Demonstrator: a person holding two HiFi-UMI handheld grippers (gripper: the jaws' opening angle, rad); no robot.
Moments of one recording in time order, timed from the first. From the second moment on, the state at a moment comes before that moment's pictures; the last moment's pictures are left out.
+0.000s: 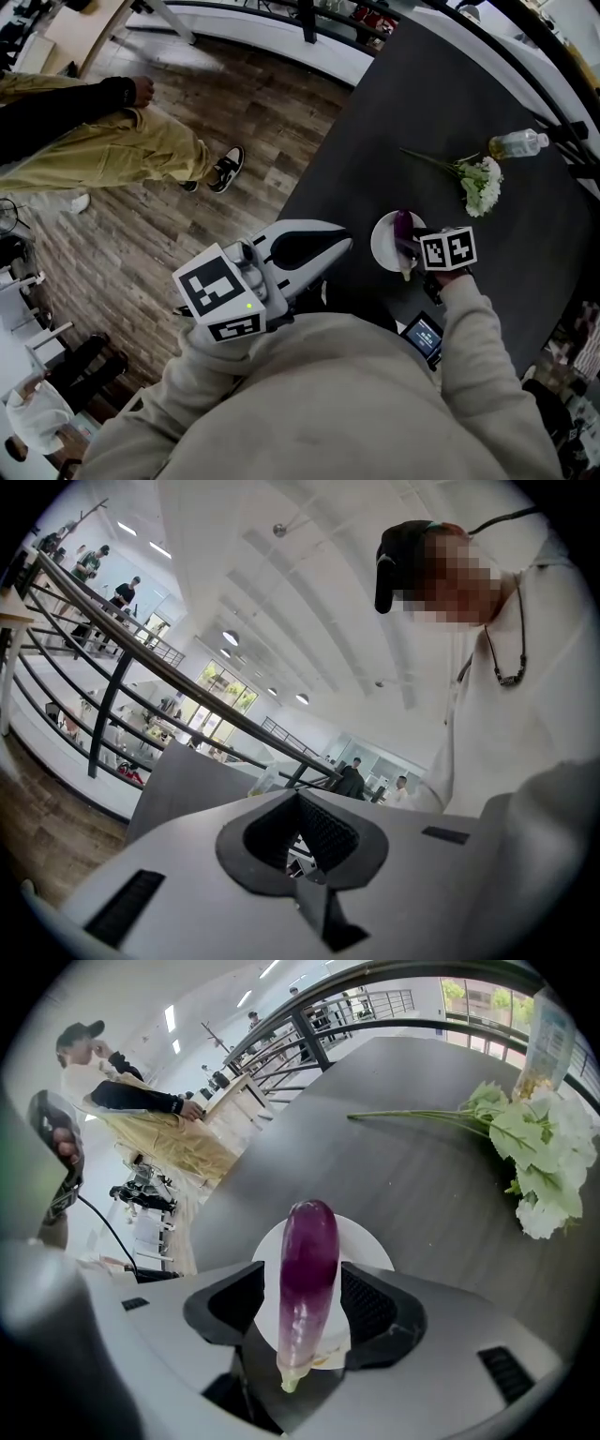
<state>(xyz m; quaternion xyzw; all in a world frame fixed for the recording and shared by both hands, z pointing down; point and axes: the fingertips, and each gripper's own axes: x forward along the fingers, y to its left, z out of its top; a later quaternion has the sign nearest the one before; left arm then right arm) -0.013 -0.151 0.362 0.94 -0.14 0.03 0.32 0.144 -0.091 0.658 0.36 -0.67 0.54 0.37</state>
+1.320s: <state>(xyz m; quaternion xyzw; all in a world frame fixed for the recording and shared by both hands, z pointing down) 0.076 -0.151 0.322 0.96 0.03 0.09 0.25 0.194 -0.082 0.506 0.45 -0.72 0.50 0.13</state>
